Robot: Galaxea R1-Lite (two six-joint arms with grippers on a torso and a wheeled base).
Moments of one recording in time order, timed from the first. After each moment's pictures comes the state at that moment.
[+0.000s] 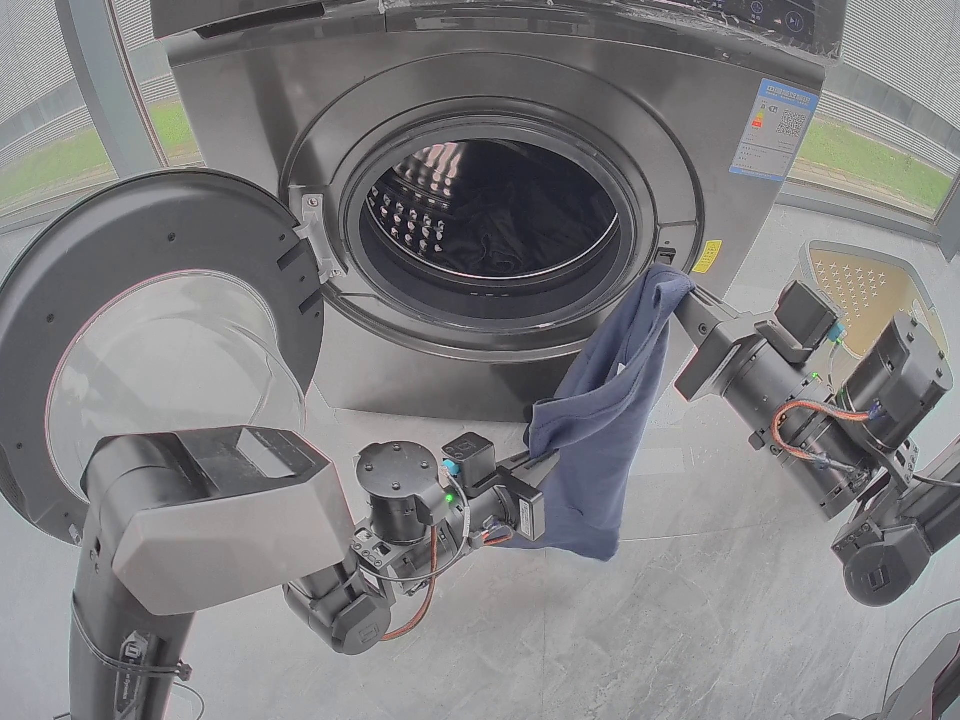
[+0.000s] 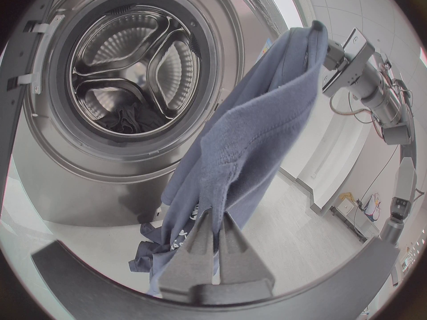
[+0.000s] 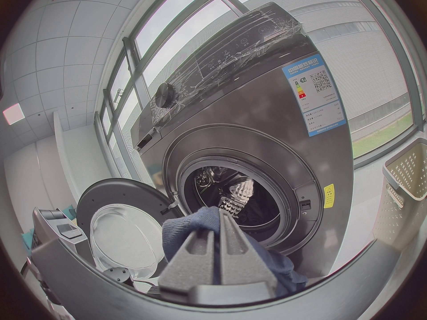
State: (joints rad) left arm -0.70 2.39 -0.87 -1.55 -0.13 -0.13; right arm 0.63 1.75 -0.56 -1.54 -0.08 0.16
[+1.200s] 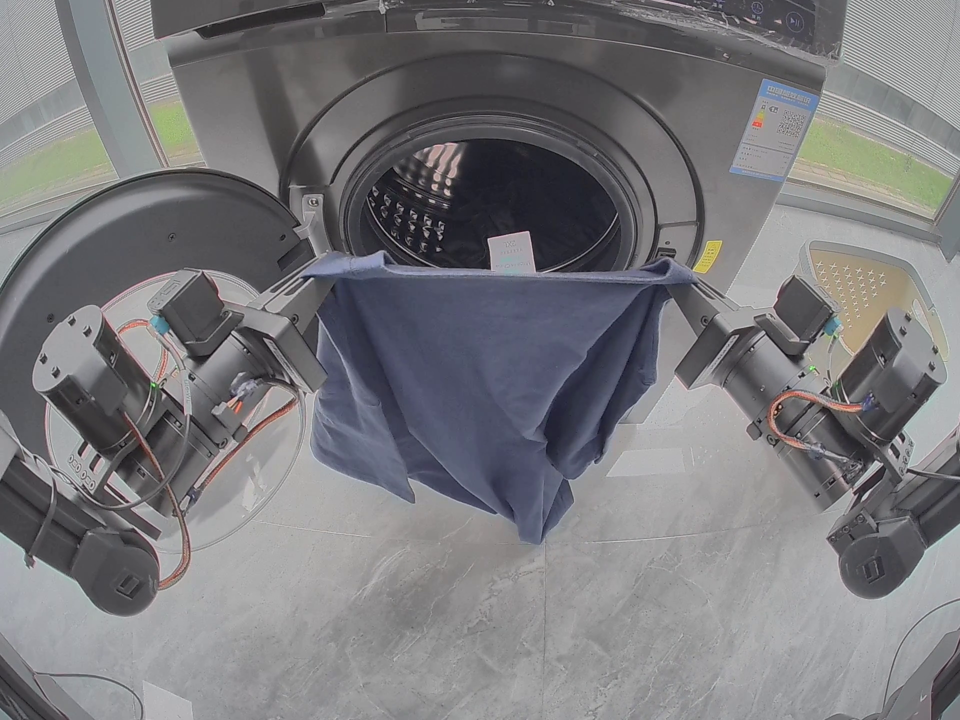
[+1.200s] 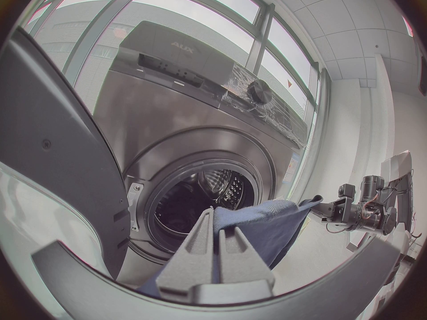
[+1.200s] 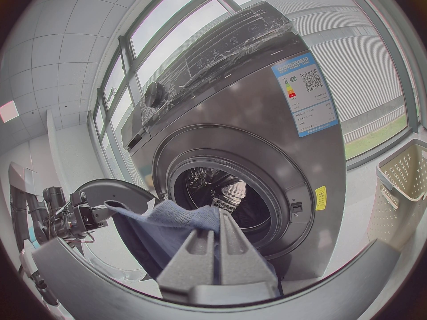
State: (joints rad) left arm -0.45 1.71 -0.53 -1.54 -0.09 -0.14; right arm 0.60 1.77 -0.58 -1.54 -0.11 0.16
